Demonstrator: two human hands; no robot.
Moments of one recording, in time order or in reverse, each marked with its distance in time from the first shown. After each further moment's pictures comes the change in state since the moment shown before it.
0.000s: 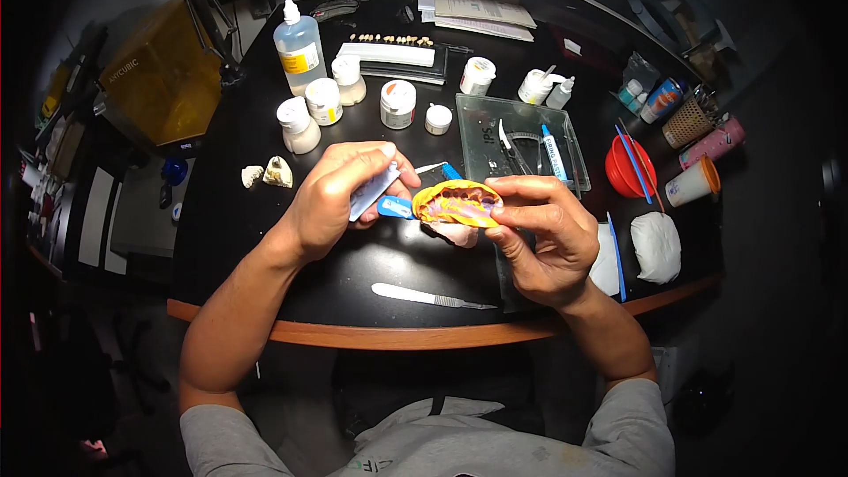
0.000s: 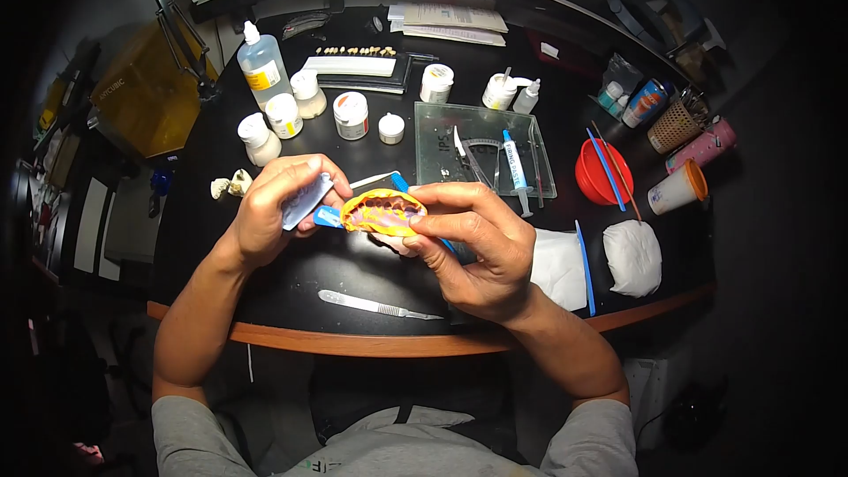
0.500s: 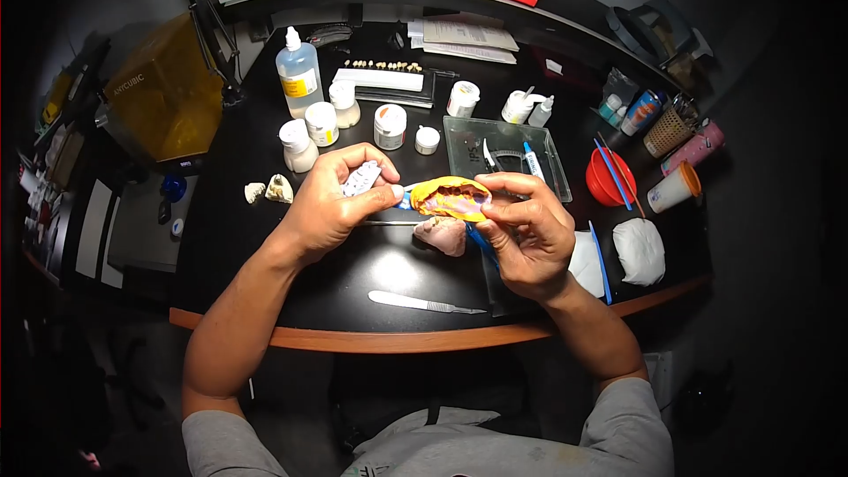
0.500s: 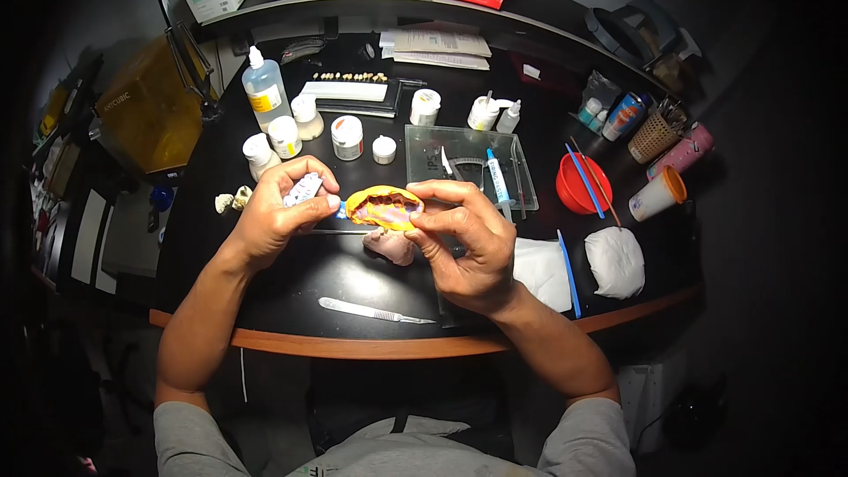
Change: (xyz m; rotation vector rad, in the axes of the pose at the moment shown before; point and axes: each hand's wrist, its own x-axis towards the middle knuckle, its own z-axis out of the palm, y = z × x) left_hand 0.000 0.003 0.000 0.133 0.077 0.142; right_hand 0.002 0.004 0.002 -0.018 0.050 0.007
